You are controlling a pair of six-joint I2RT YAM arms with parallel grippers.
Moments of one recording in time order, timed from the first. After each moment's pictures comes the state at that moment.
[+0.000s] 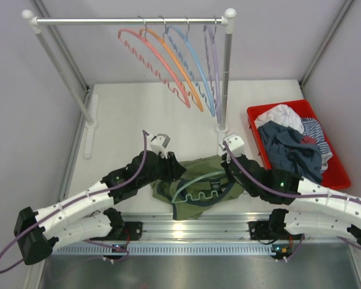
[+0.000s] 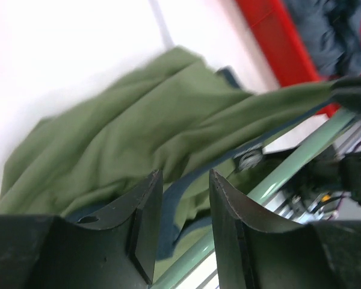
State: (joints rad) left arm -0.93 0.91 0.66 -0.16 -0.10 -0.66; right arm 1.18 0.88 0.85 -0.60 0.64 0.31
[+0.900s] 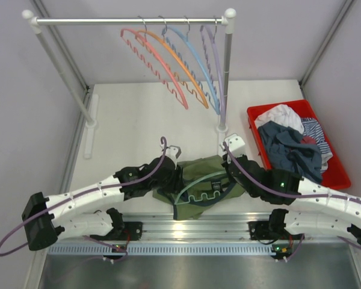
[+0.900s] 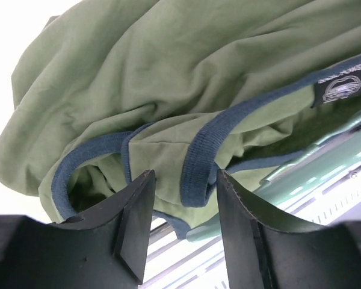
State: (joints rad) left arm -1.04 1.06 0.75 -0.51 -0.15 -0.67; right arm 1.19 0.88 0.86 -0.62 0.68 0.31
